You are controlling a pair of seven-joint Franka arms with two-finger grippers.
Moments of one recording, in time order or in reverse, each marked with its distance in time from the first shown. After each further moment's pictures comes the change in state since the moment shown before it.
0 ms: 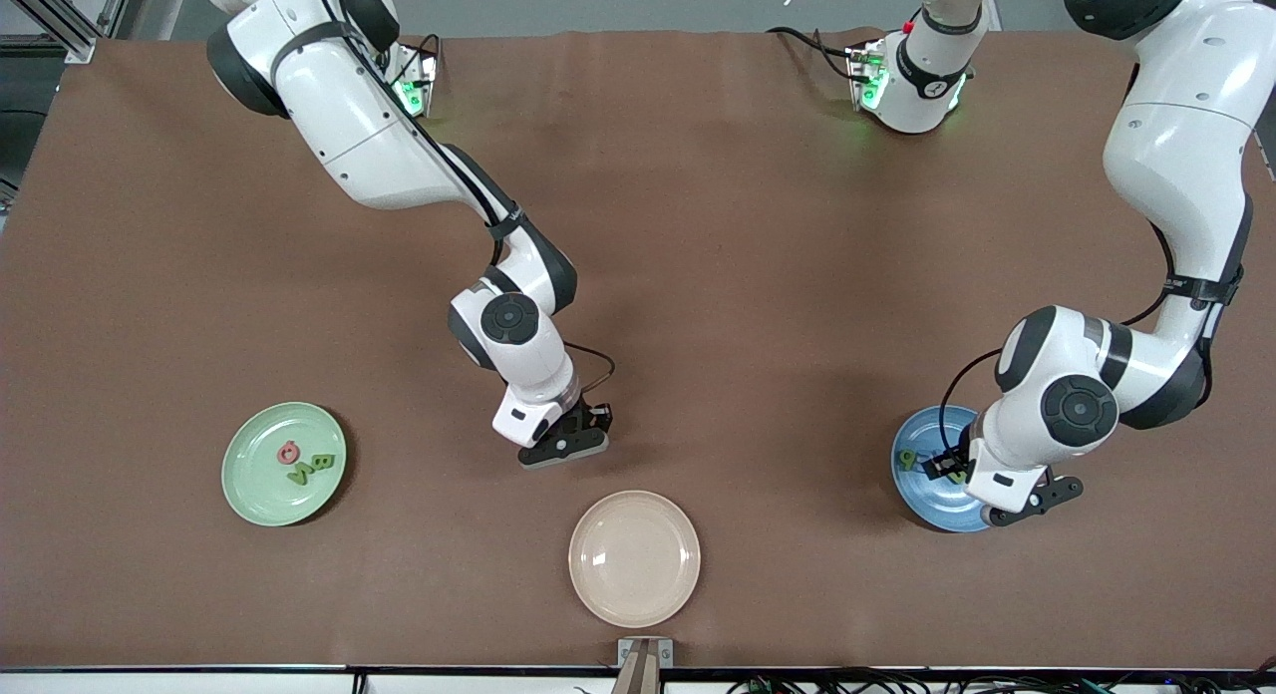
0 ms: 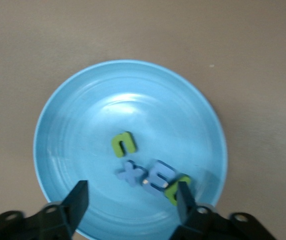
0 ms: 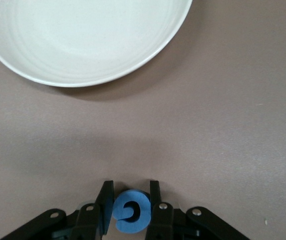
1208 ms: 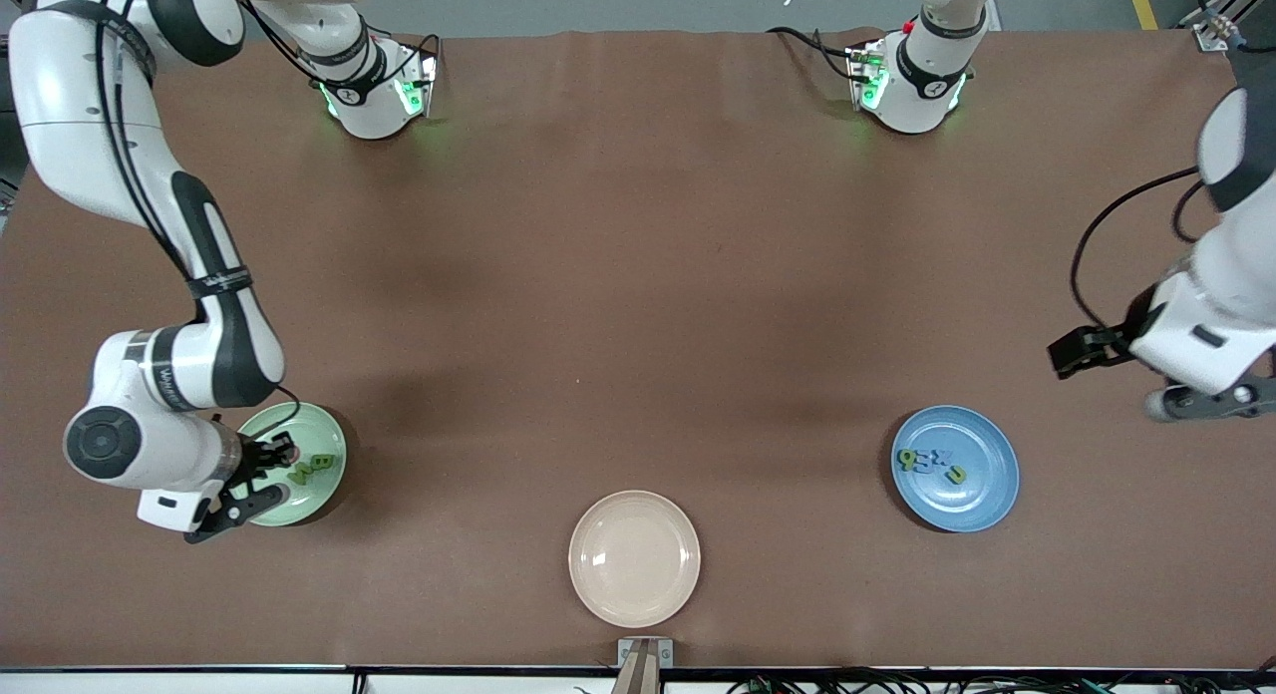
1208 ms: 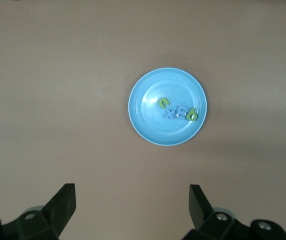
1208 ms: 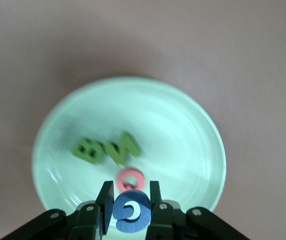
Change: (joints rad) left arm 0.169 -0.491 -0.102 0.084 -0.291 -0.428 0.551; right arm -0.611 -0.135 0.026 0.035 0.035 -0.575 -0.940
